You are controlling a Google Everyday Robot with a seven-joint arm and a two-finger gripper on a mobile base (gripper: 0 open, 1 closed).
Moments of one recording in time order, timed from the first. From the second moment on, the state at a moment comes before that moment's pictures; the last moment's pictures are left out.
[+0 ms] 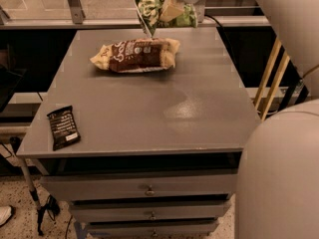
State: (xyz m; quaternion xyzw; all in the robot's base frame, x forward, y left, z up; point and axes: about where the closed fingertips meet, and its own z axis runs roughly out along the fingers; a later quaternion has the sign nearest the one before) arm 0.743 -0.028 1.004 -0.68 0.63 -0.05 0.38
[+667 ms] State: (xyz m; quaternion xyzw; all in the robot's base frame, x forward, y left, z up) arm 0.744 -0.025 1.000 -0.68 0.63 -0.05 0.37
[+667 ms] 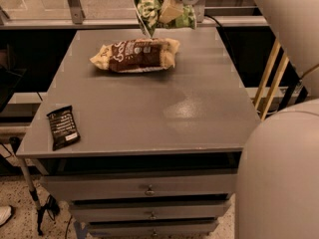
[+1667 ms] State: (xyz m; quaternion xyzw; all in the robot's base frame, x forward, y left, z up) arm 0.745 -0.020 0.993 -0.68 0.63 -0.05 0.37
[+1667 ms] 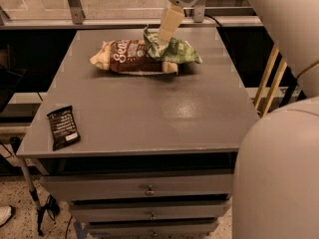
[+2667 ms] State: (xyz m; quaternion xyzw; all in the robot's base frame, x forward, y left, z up) arm 0.722 -0.028 0.985 -0.69 0.63 -0.01 0.36
